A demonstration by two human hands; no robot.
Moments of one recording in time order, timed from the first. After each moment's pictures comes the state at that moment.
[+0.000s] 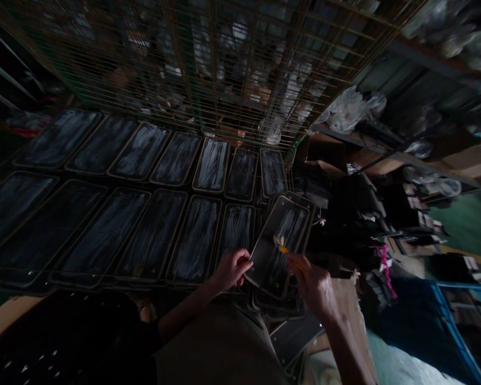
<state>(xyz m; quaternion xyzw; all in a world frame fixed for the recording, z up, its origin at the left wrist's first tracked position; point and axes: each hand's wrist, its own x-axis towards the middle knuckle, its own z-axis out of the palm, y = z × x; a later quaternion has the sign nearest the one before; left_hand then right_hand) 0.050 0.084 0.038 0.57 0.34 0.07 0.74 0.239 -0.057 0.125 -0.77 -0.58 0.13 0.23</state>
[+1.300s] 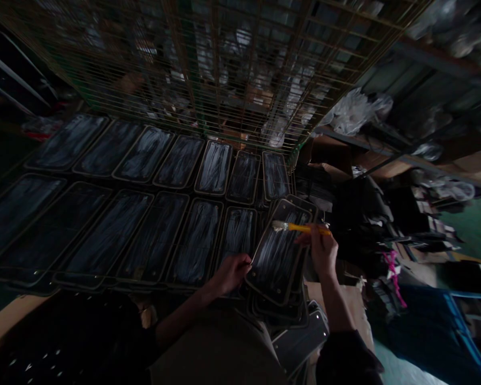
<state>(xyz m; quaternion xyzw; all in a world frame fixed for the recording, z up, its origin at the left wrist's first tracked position) 0.052 0.088 0.041 0.62 0.33 0.05 0.71 0.301 0.006 0.095 -0.76 -0.32 0.16 0.54</state>
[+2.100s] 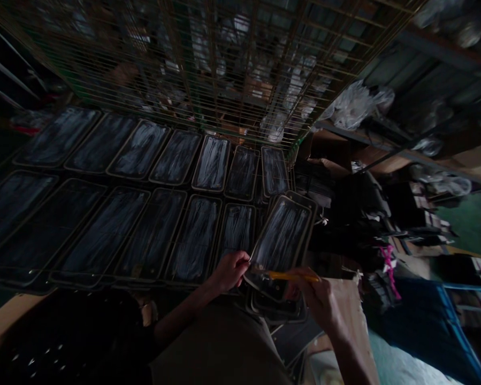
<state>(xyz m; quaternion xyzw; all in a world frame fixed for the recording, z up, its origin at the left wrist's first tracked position) 0.051 0.085 0.039 0.60 0.36 0.03 0.71 0.238 -0.077 0.112 -0.70 -0.44 0.38 0.42</state>
